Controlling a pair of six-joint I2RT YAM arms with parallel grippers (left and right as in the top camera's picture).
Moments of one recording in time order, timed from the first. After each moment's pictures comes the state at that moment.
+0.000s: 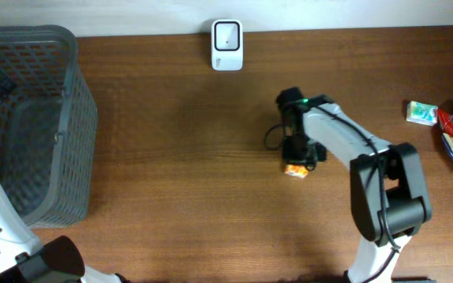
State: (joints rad) left arm 0.47 1.73 2.14 -1.35 -0.18 -0.39; right arm 0.27 1.99 1.36 -1.05 0.14 0.45
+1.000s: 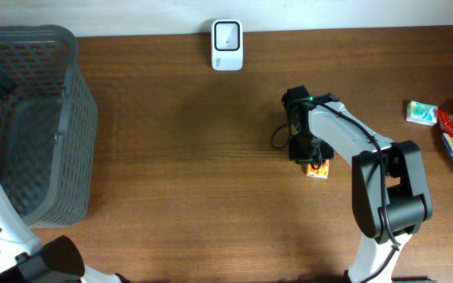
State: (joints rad) left arm 0.47 1.73 2.14 -1.35 -0.18 -0.39; right arm 0.26 2.00 1.36 -1.05 0.20 0.40
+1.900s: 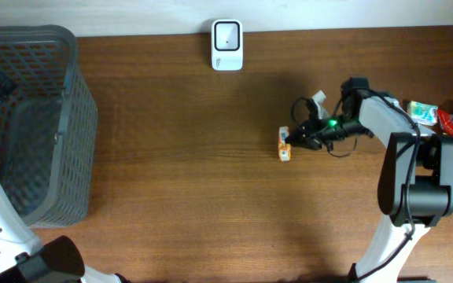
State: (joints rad) left arm 0.47 1.73 2.14 -1.35 -0.18 -0.39; right arm -0.09 2.08 1.35 -0.89 -0.93 0.00
